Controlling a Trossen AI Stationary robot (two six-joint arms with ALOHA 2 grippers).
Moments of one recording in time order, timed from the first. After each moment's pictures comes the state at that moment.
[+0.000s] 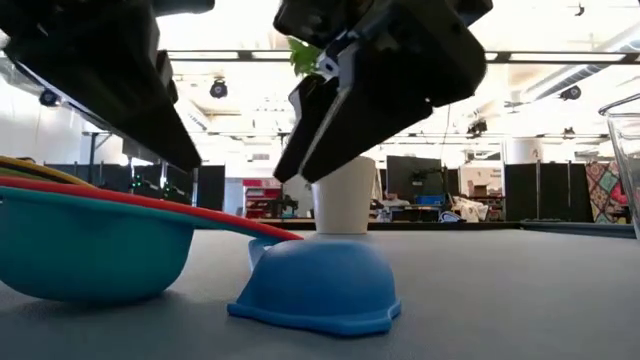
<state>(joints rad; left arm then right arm) -0.66 1.80 1.10 -0.31 -0.49 -0.85 0.29 1.97 1.38 -0.29 0.00 -0.13</state>
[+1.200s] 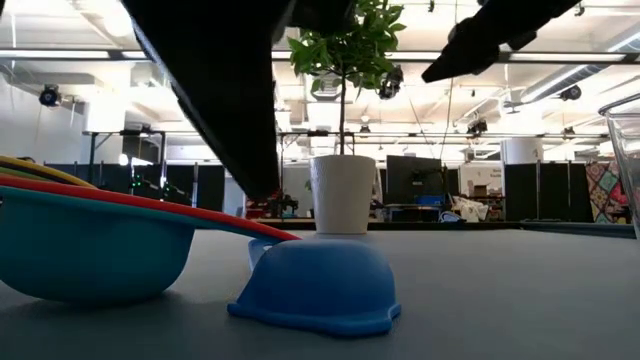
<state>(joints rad) -0.52 2.13 1.68 -0.84 -0.19 -0.75 0.32 1.16 0.79 -0.24 0.32 0.12</state>
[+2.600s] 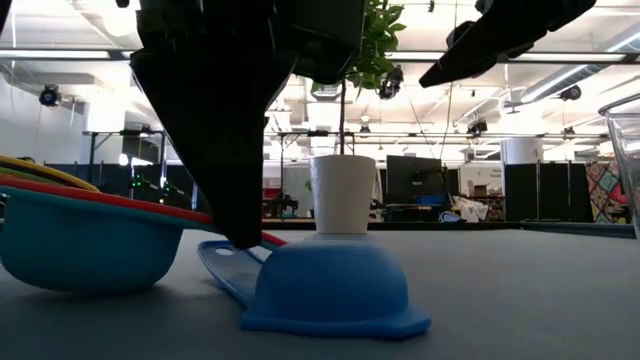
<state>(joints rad) -0.49 2.17 1.67 -0.84 -0.11 -0.82 0.32 1.17 0.77 -0.20 0.34 0.07</state>
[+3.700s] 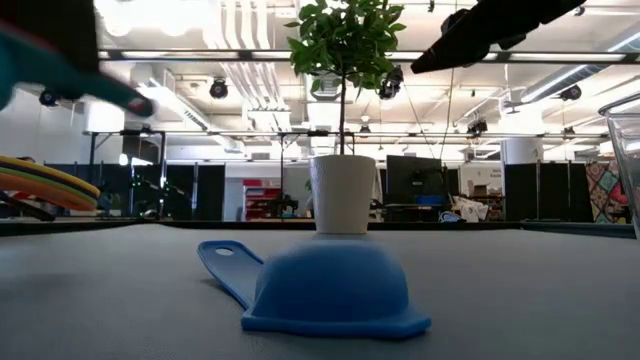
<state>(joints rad) -0.69 1.65 1.28 -0.96 -0.33 -1.61 0.32 1.17 0.77 -0.13 0.34 -0.01</state>
